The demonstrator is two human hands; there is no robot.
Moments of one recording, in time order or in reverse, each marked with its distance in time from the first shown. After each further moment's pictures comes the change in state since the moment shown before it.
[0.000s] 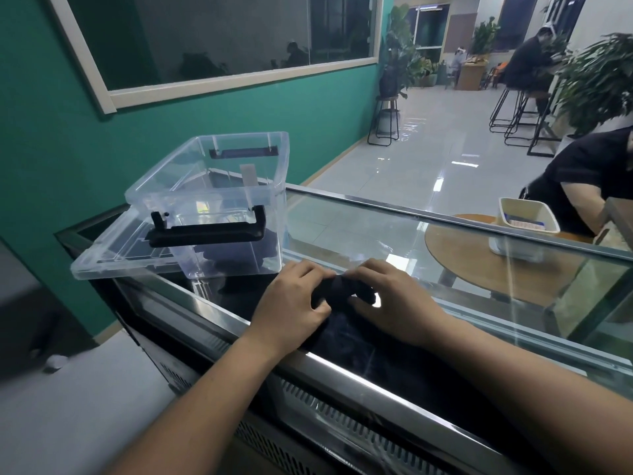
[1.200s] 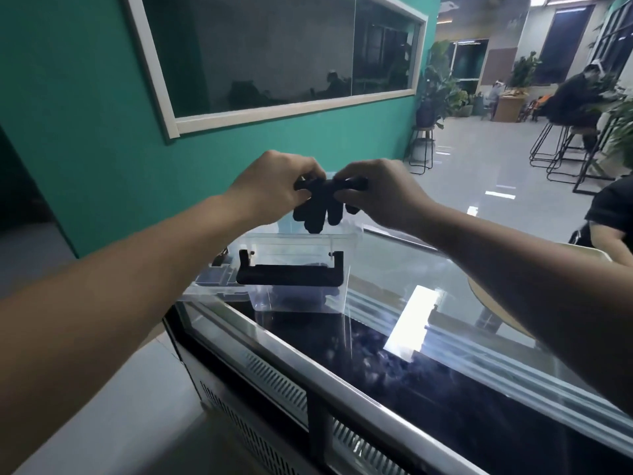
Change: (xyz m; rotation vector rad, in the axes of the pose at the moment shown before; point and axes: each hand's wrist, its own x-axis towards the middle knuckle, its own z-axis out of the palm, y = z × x) left_hand 0.143 -0.064 -0.231 0.263 0.052 0.074; right_hand 0.237 -0.105 -0.075 0.048 0.156 -0.006
